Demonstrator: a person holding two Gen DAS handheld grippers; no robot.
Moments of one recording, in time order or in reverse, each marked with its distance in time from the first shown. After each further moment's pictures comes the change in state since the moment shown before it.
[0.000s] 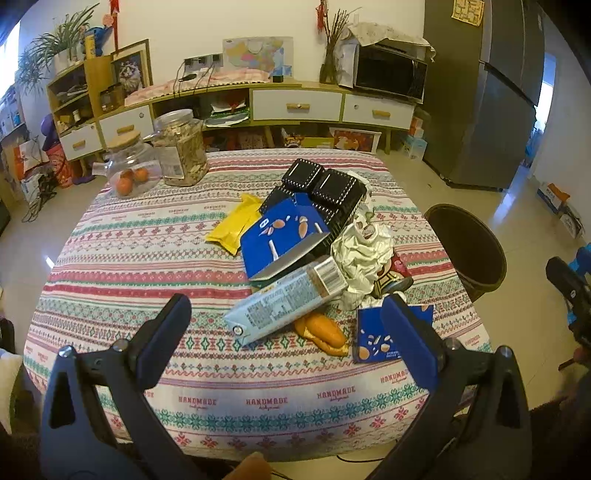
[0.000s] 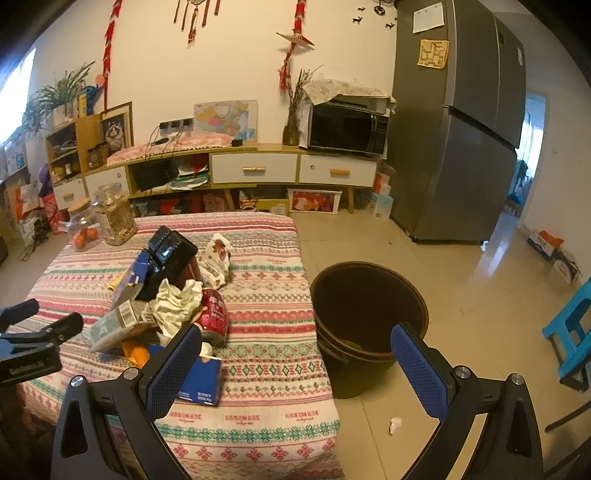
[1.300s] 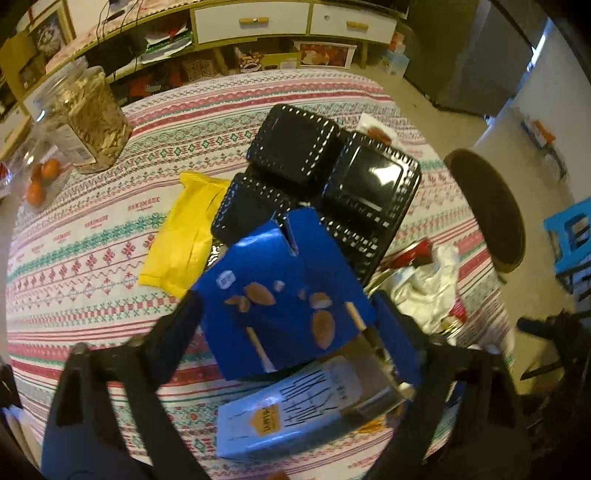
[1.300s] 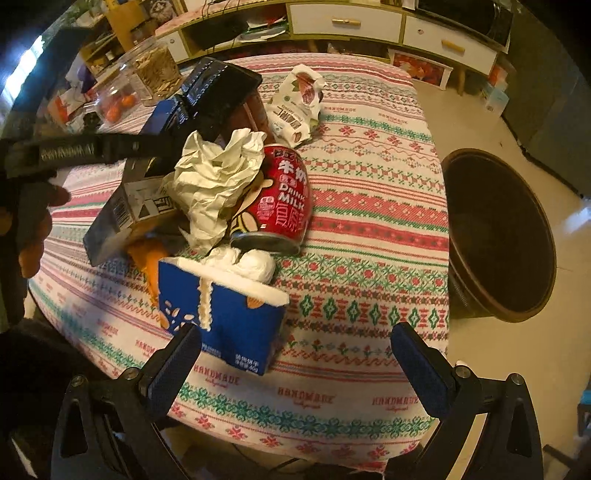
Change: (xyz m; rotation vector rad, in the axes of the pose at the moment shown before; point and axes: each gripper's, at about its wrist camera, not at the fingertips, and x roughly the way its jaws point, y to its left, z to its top) left arm 0.160 0.000 0.070 0.149 0.374 -0.109; right arm 0.151 0.056 -0.035 -0.141 0.592 0.305
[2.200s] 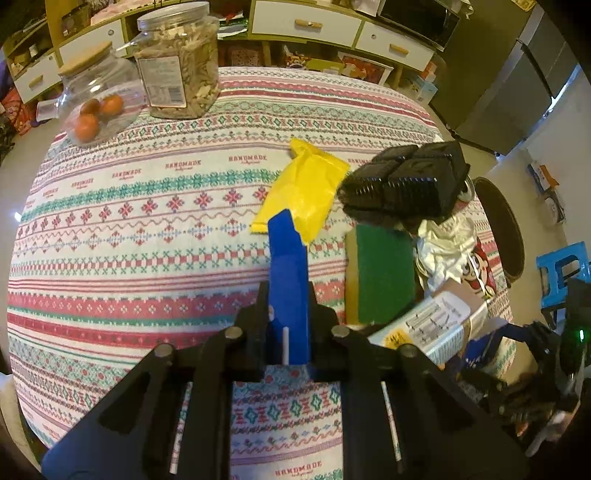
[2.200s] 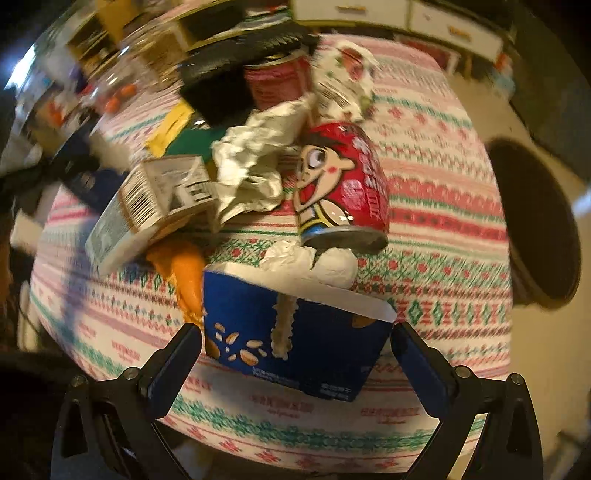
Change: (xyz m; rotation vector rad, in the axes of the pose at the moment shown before) left arm -0.027 0.103 -0.047 -0.164 -0.019 -0.055; right arm 0.049 0.036 0.016 0.100 0.045 0.040
